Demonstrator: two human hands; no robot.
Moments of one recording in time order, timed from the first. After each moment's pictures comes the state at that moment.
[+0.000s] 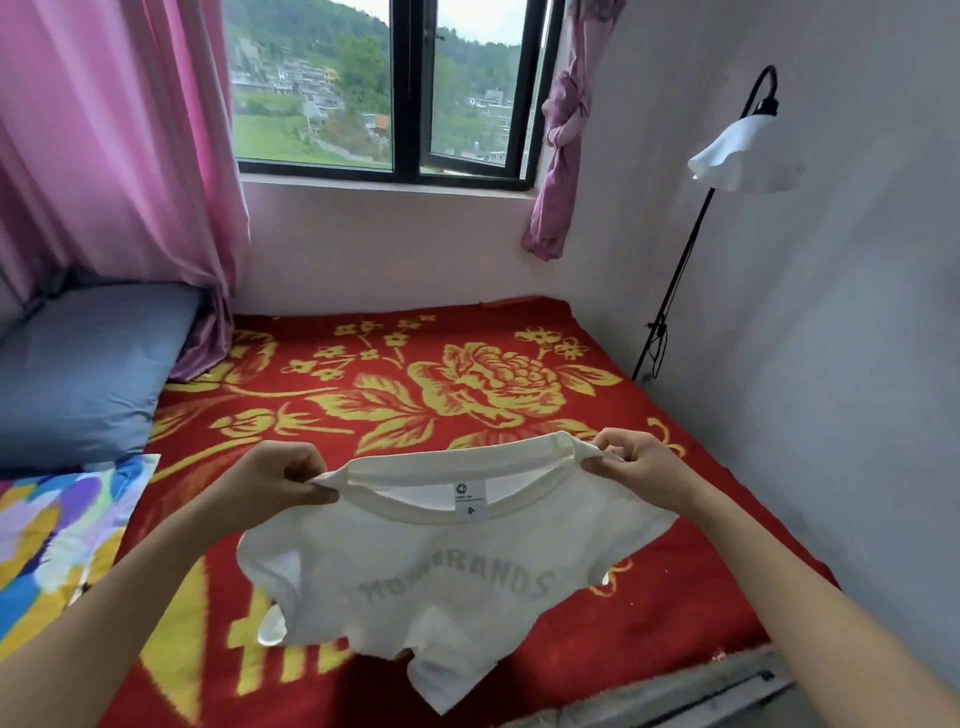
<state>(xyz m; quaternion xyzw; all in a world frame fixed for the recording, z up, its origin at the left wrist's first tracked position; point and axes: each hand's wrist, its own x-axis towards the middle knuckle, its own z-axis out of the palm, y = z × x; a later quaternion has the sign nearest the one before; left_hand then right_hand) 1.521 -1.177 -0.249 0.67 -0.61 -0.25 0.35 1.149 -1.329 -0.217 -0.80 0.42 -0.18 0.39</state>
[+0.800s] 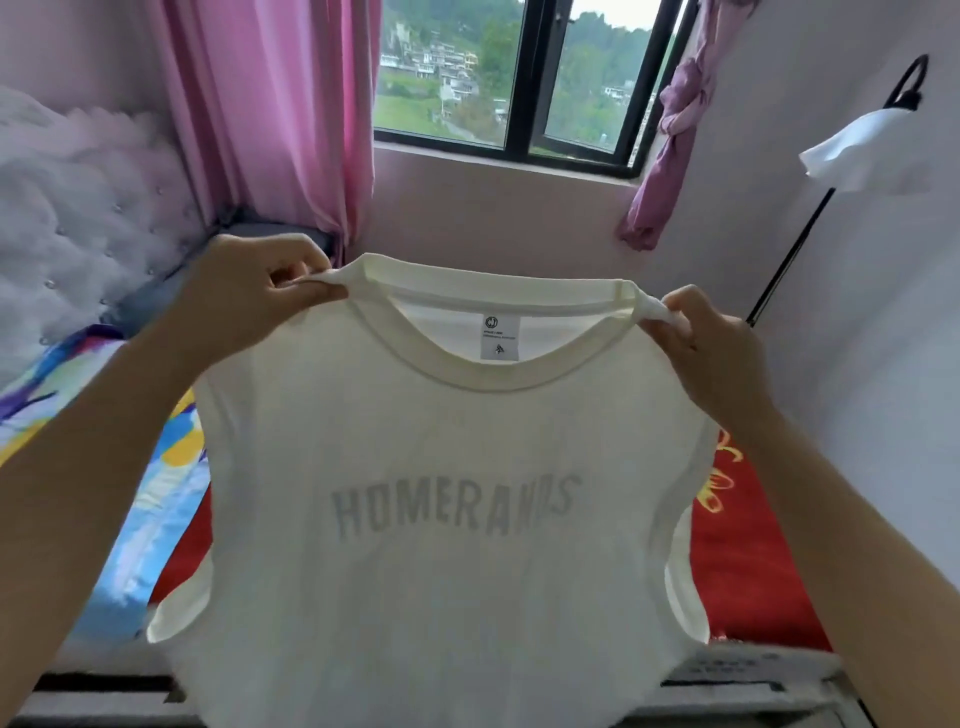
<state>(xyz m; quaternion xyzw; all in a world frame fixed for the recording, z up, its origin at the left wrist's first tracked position) 1.413 -1.029 -0.115 0.68 -0.56 0.07 0.48 1.114 -1.252 -0.136 -0.86 0.30 -0.41 0.01</state>
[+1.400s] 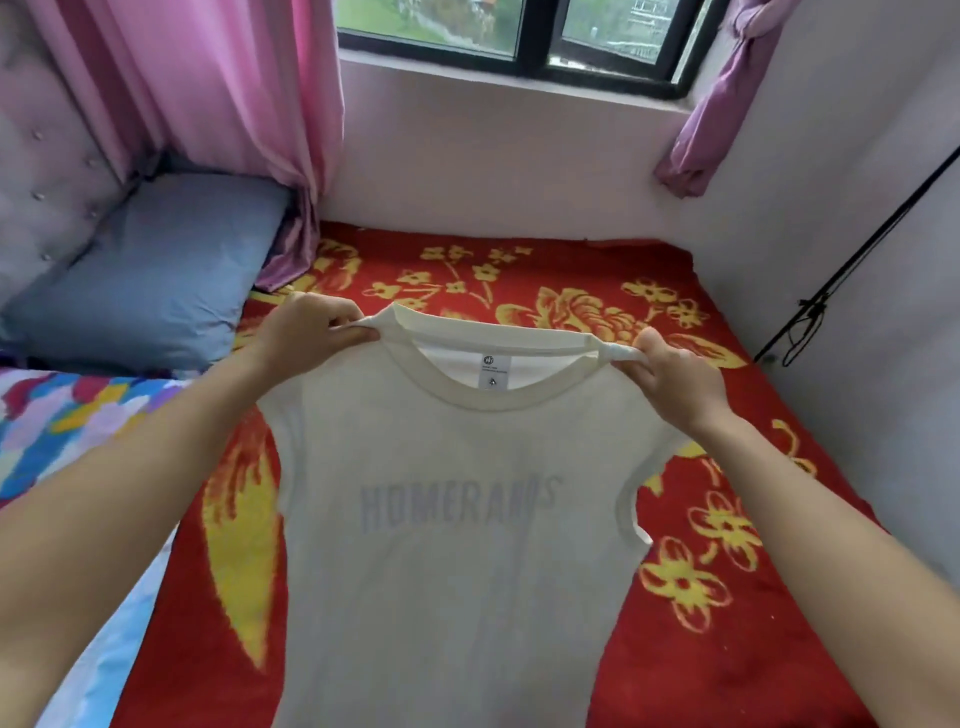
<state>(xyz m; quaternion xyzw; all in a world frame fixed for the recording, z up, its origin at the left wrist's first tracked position) 1.681 -1.295 -0.255 0.73 -0.62 0.01 0.31 1.334 -1.480 -0.248 -0.89 0.43 -0.14 0.00</state>
